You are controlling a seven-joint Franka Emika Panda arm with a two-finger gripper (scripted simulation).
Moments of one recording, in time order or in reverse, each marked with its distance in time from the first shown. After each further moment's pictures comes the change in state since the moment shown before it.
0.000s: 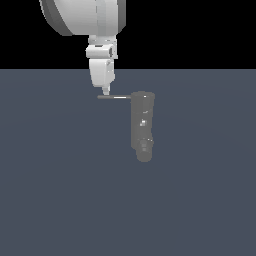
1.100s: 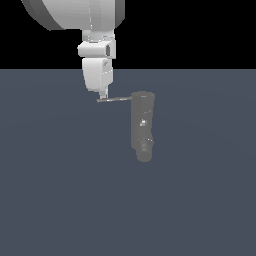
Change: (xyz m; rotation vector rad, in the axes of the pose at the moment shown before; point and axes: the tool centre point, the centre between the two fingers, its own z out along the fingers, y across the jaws) arm 0.003 0.060 0.000 0.004 -0.002 0.004
